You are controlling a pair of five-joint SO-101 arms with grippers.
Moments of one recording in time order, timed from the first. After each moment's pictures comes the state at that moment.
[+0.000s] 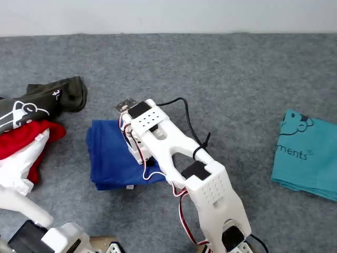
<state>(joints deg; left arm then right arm) -58.8 -10.9 -15.5 99.3 -34.0 -40.4 41.3 -22.6 89.1 -3.2</state>
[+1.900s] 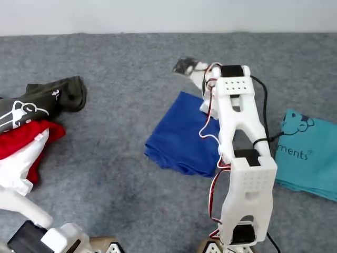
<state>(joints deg) -58.8 -10.9 -15.5 99.3 -34.0 -7.9 34.1 -29.7 81.9 48.0</state>
